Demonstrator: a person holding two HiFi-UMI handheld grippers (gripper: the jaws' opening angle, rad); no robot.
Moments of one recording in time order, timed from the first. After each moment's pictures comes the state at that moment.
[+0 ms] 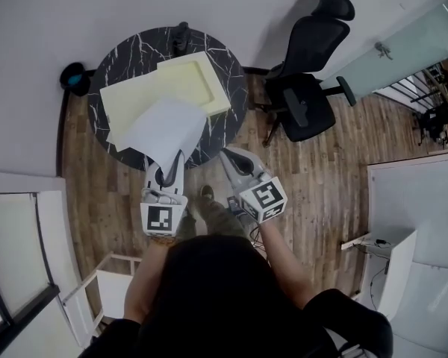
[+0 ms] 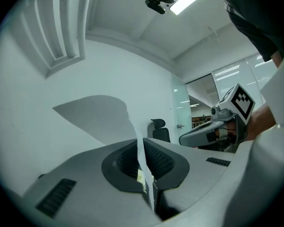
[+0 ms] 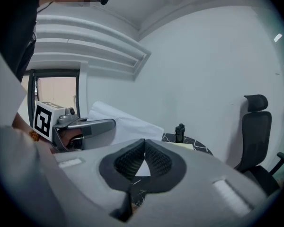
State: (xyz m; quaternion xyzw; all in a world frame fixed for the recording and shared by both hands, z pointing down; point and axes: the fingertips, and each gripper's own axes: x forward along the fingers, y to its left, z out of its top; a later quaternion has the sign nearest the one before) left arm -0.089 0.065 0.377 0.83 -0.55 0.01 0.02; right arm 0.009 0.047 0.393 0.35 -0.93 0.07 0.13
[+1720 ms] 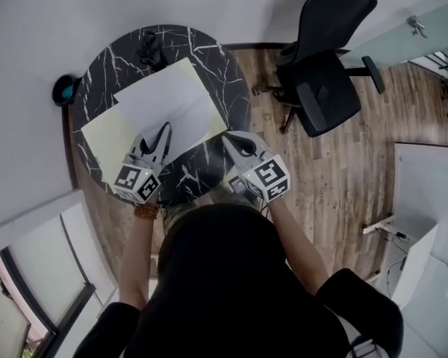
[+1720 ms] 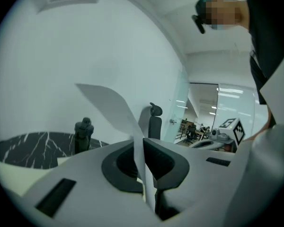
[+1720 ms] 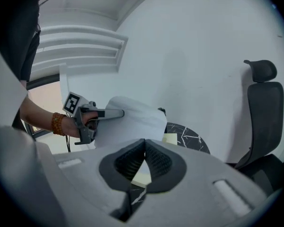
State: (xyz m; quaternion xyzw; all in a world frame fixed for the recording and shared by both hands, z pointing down) left arm -0.058 -0.238 0.493 0.88 -0.44 0.01 0.18; right arm 0.081 -0.209 0.513 0.32 -0.92 0.15 0.15
